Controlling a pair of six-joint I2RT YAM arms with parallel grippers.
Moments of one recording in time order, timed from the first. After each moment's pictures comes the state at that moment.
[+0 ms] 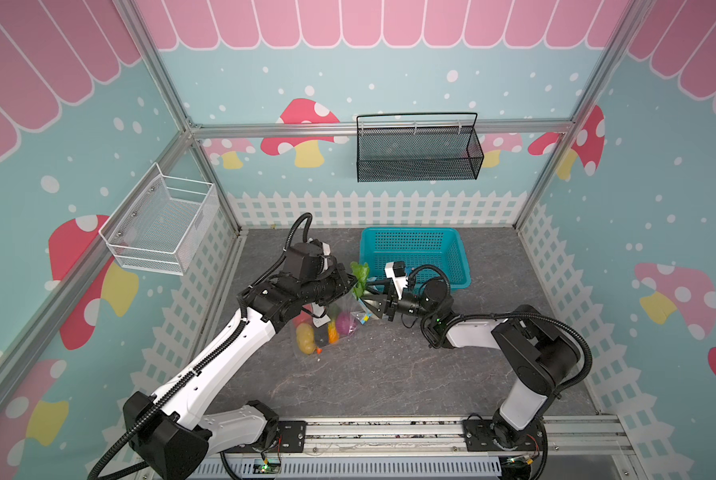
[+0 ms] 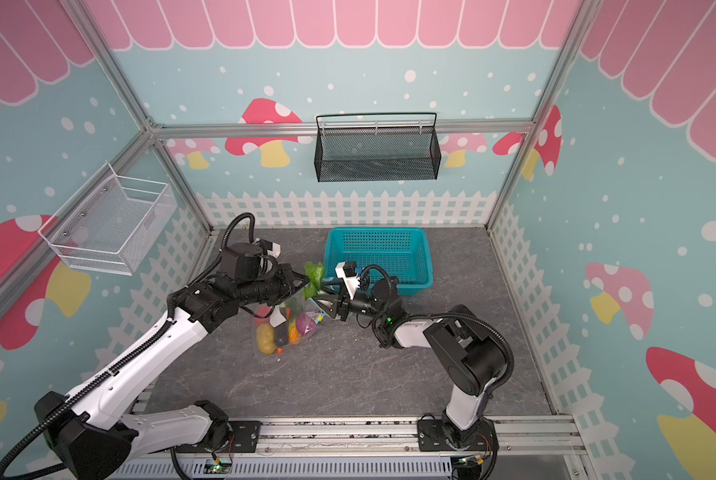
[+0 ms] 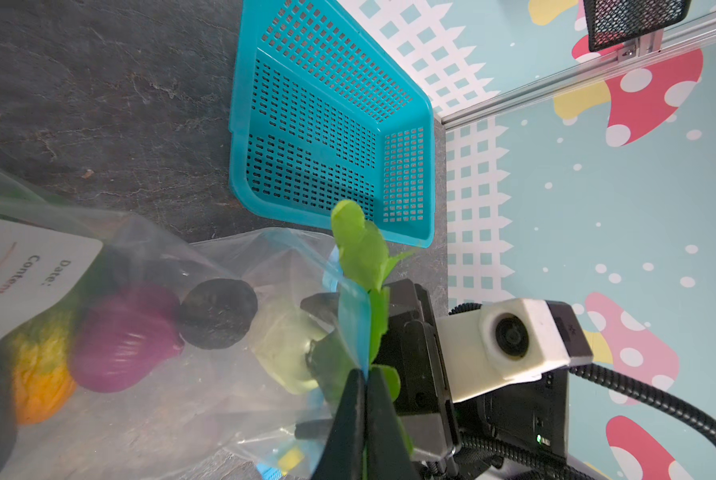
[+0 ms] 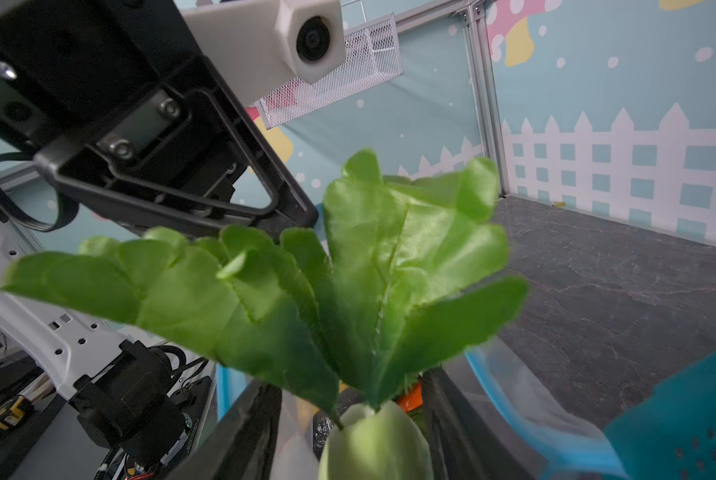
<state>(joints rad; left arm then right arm) -0.51 1.22 1.18 -0.56 0.26 -0.95 0.65 1.74 0.75 1.11 -0.68 0.41</state>
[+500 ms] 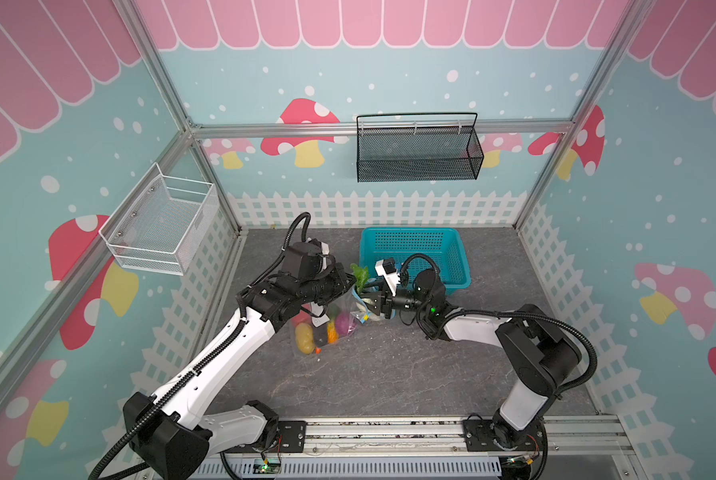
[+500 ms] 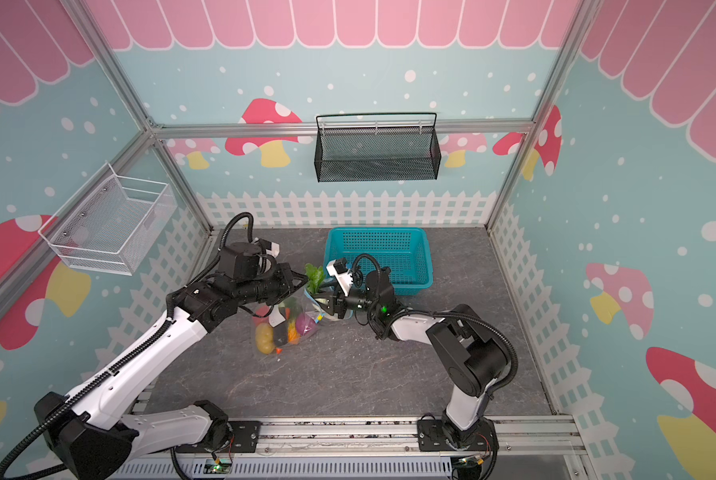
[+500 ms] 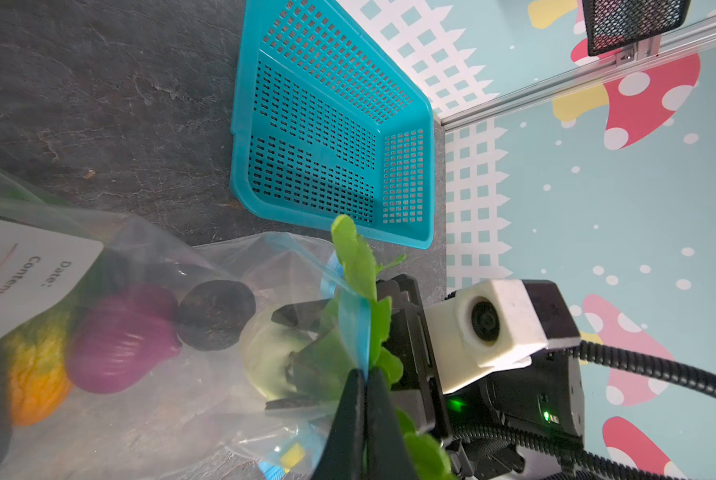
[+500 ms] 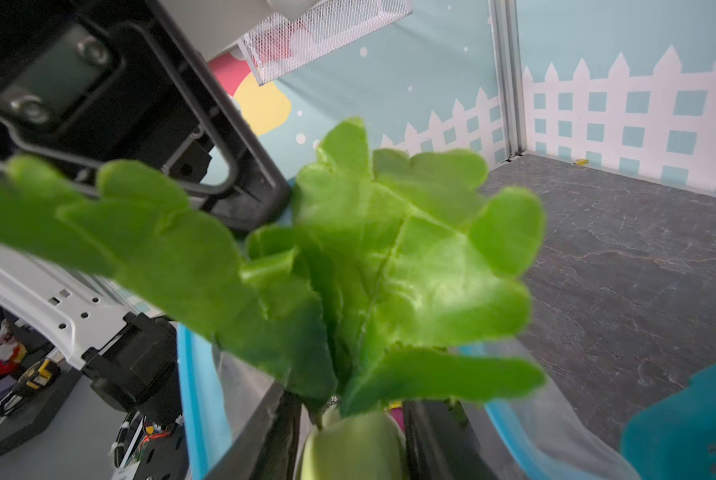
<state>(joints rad) -0.50 1.22 1.18 -0.56 0.27 -0.95 0.65 1.73 0.86 0.85 -0.75 0.34</state>
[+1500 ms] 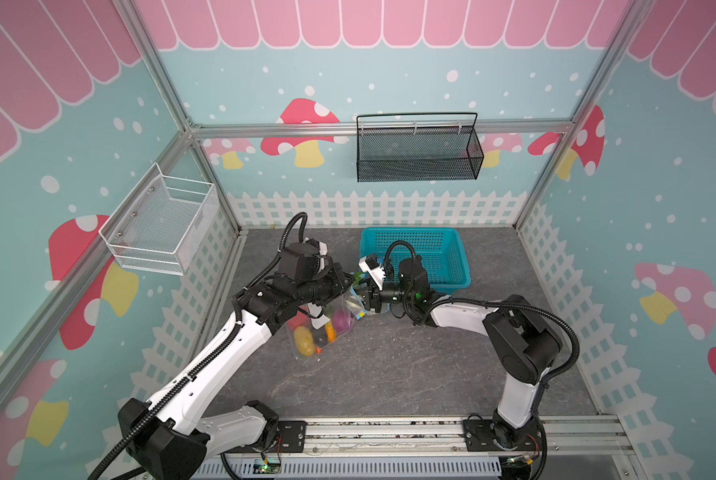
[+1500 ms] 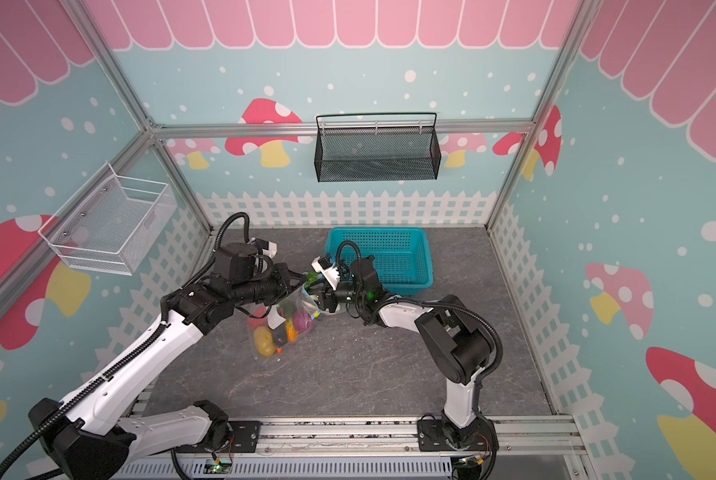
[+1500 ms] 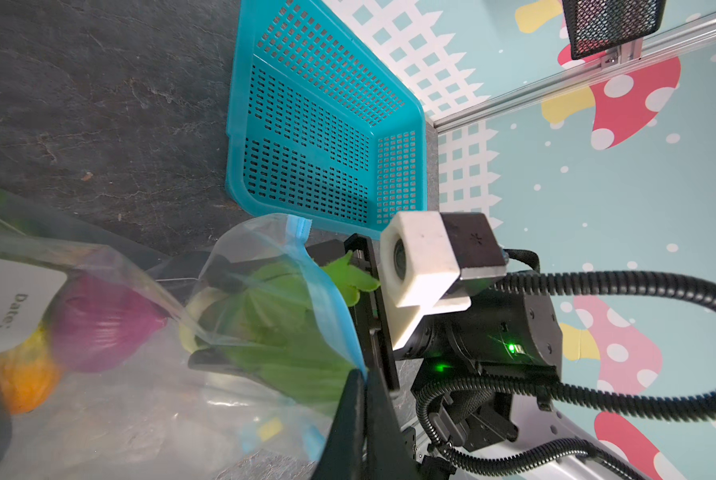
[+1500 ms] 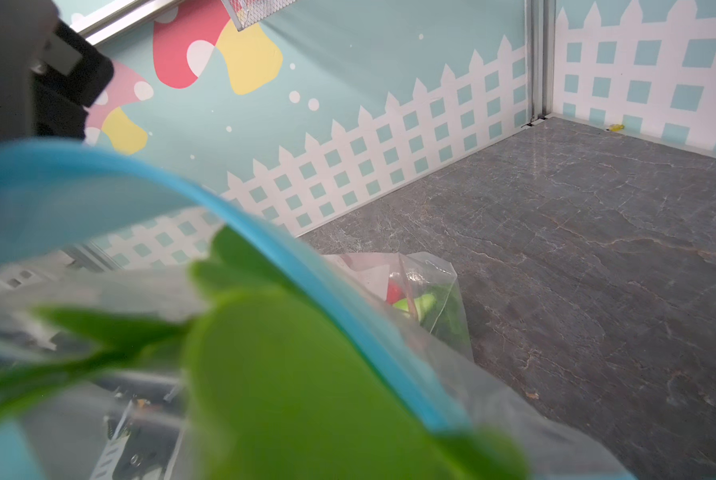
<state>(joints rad) -0.50 1.19 1.18 -0.57 0.27 -0.95 0.67 1.84 1.05 0.59 -0.79 0.20</state>
